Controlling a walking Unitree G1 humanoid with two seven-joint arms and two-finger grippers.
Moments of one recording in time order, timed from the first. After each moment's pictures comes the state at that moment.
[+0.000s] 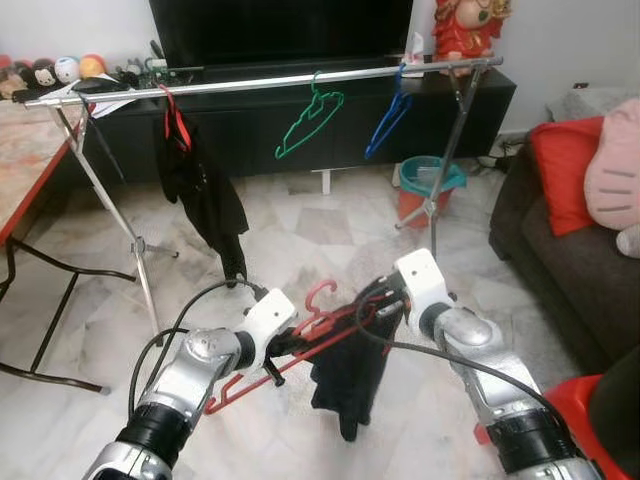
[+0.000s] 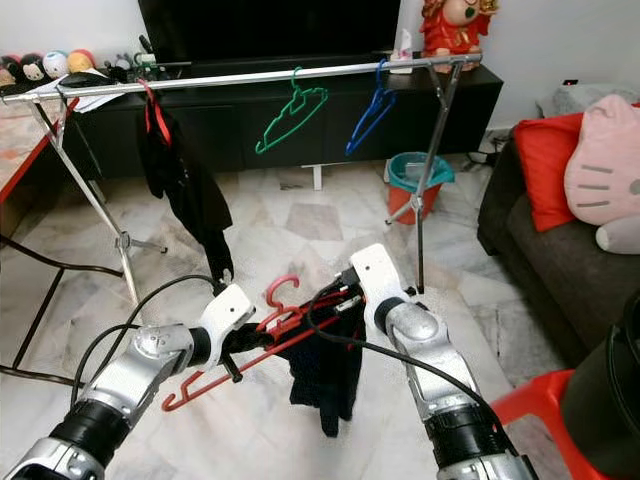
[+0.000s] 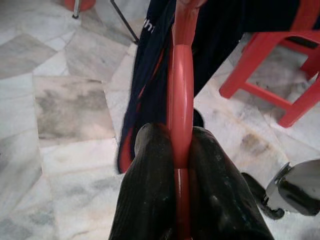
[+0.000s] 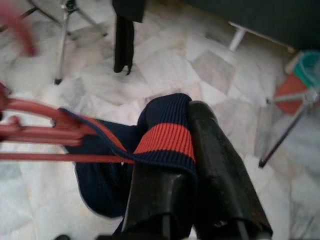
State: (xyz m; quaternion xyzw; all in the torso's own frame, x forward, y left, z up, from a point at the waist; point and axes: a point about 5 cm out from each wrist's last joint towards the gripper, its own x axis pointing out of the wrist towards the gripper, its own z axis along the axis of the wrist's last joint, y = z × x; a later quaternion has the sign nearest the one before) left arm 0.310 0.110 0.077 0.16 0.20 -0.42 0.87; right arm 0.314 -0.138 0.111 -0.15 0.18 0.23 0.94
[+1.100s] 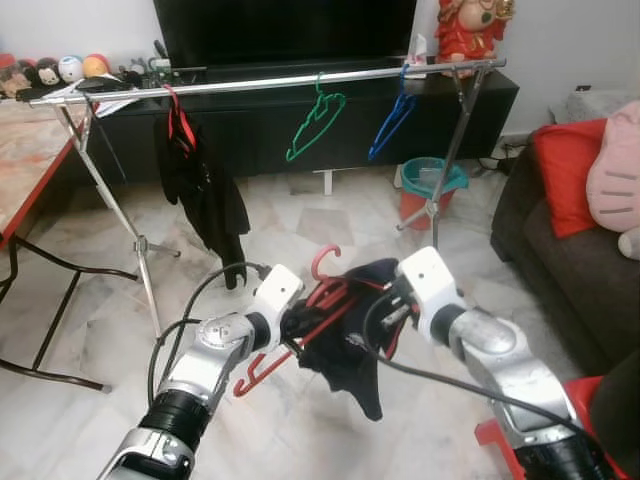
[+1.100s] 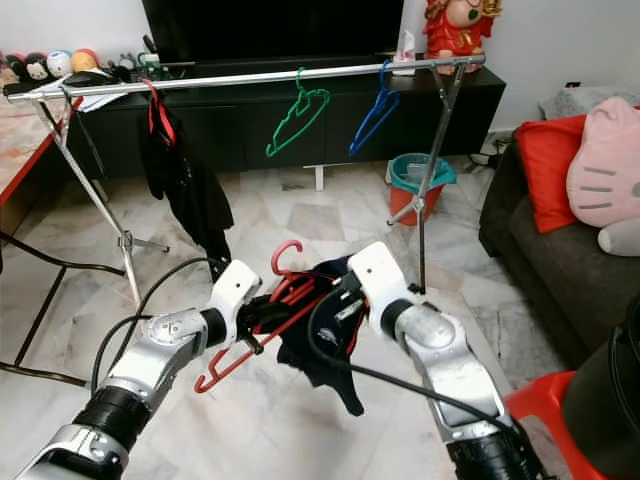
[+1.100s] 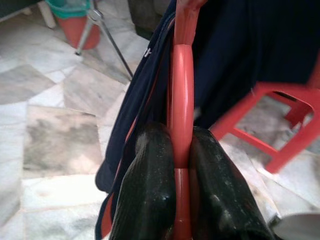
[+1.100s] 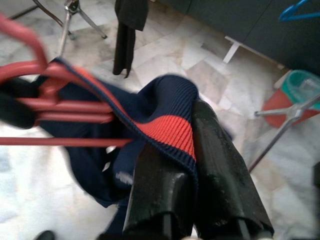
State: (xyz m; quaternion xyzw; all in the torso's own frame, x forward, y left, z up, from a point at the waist) left arm 0.320 0.100 0.090 0.08 0.14 -0.43 0.89; right arm 0.306 -0.149 0.137 -0.18 0.16 0.23 0.94
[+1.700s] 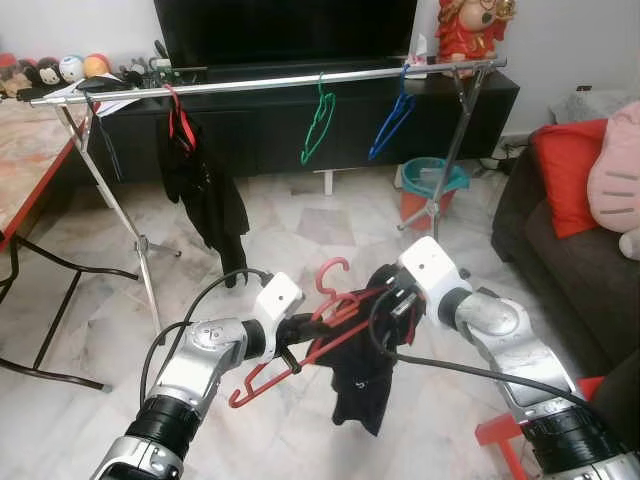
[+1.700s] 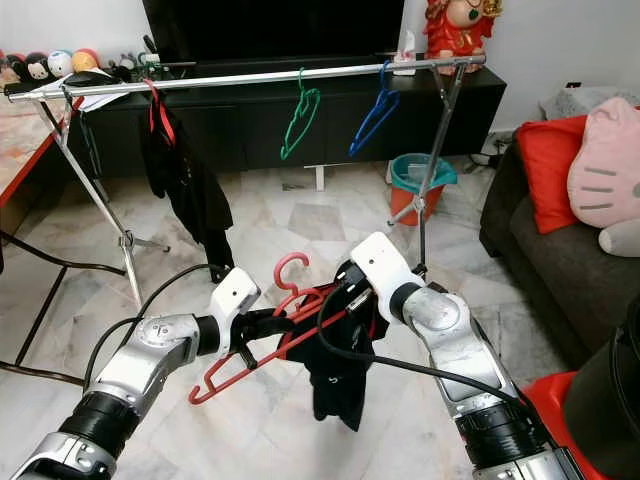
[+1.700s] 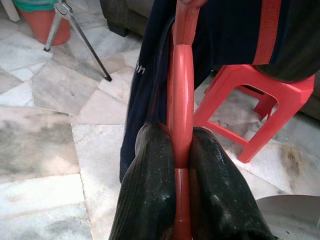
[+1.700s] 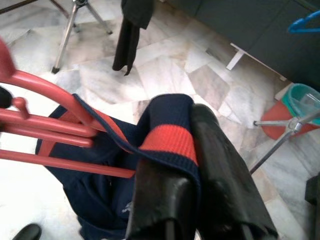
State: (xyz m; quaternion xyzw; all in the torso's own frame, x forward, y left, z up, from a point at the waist) left arm 0.311 0.100 0.092 0.07 0.16 -0.48 0.86; right arm 0.316 -0.150 0.133 -0.22 0.16 0.28 0.92
